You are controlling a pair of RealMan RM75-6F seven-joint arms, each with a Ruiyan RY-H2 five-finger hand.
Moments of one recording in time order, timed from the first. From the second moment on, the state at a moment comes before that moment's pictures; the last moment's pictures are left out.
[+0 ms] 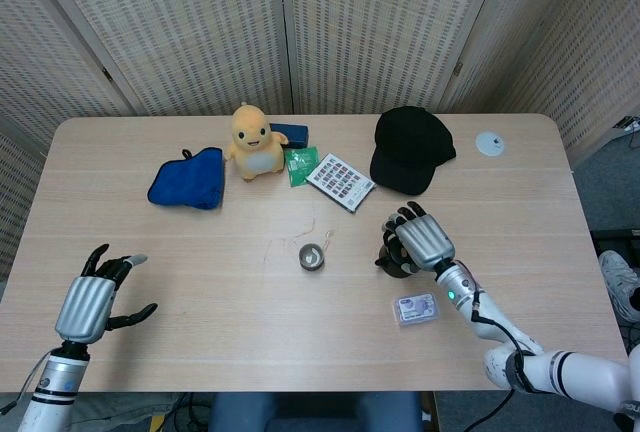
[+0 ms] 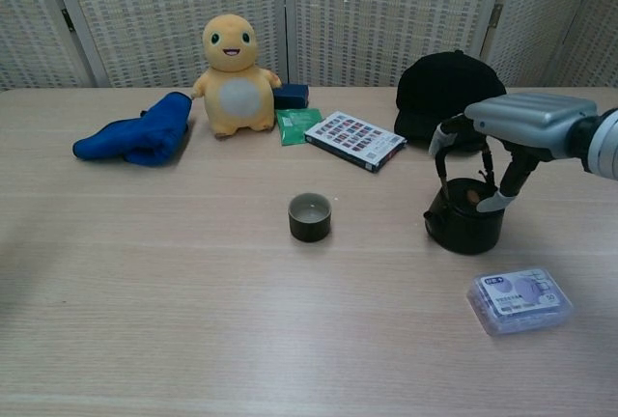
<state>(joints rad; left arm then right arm) -0.22 -1.33 -0.04 -1.51 1.55 1.44 0.08 0.72 -1.44 0.09 -1.46 -1.15 0.89 -0.36</state>
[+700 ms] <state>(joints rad) -0.22 -1.32 -0.04 -1.52 1.56 1.44 0.08 0.59 -1.33 0.05 -1.62 -1.25 1.13 -0.41</state>
